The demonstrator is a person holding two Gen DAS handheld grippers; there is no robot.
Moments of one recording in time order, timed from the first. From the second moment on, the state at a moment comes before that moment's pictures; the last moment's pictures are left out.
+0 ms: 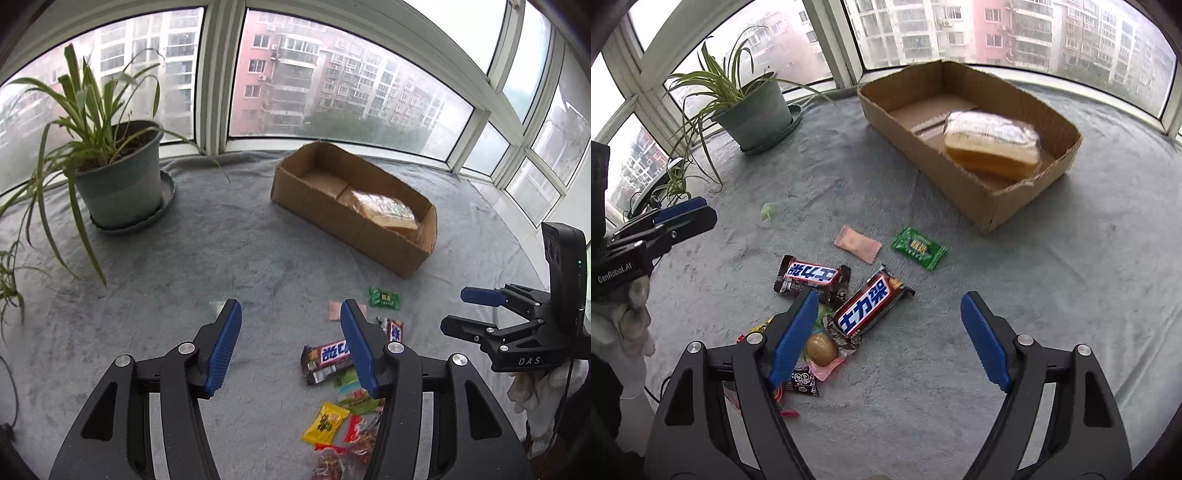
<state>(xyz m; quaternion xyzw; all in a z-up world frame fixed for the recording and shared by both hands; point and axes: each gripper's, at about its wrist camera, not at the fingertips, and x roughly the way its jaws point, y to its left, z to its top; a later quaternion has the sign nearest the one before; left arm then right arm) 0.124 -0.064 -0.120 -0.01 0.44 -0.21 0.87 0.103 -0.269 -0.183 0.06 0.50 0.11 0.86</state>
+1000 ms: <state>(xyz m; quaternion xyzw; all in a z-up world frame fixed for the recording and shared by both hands) 0.125 -0.157 -0.201 0.20 0.49 -0.32 0.79 0.131 -0.253 -0.233 0.07 0.56 0.10 0.82</state>
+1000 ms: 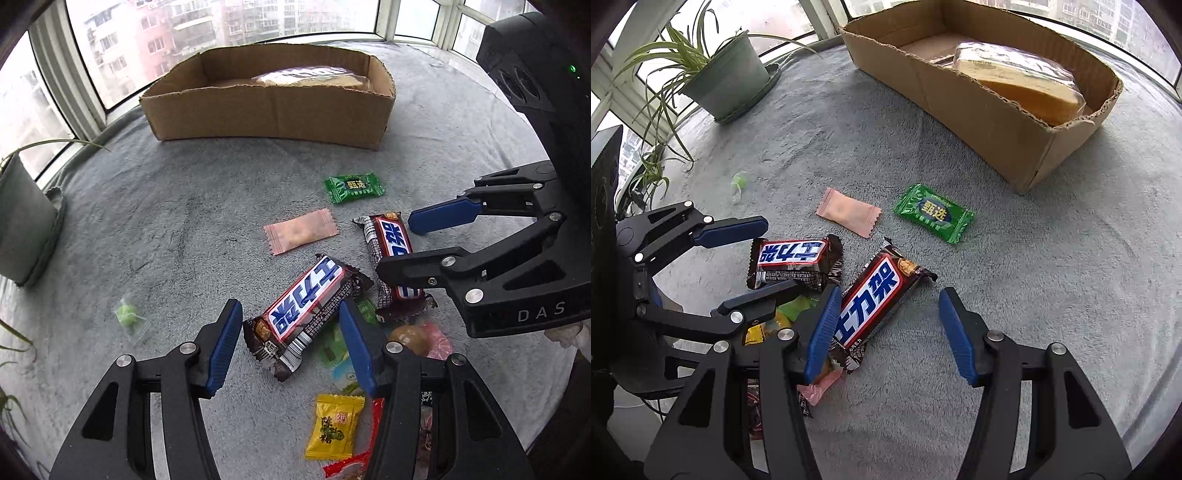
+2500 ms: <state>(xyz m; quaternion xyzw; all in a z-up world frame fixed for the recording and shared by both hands) 0.163 -0.113 -0.156 0.04 0.48 -0.30 0.83 0.148 -0.281 -0.162 0.05 0.47 0.12 0.87</state>
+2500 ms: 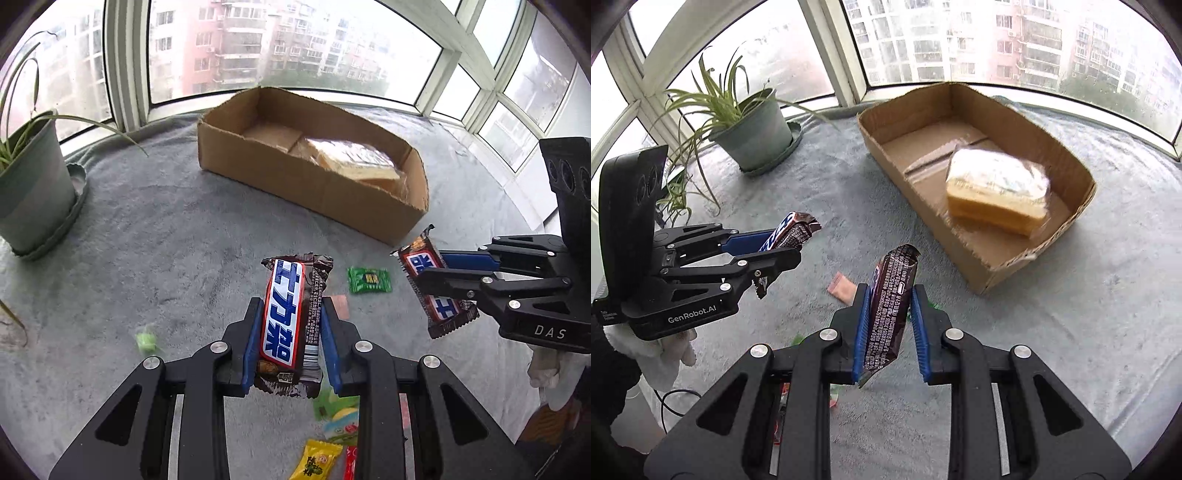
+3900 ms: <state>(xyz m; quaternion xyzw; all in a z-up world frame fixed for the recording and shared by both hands) 0.290 -0.208 -0.149 -0.01 0.46 -0.27 0.85 0.261 -0.394 -0.172 0.03 0.48 0.01 0.88</state>
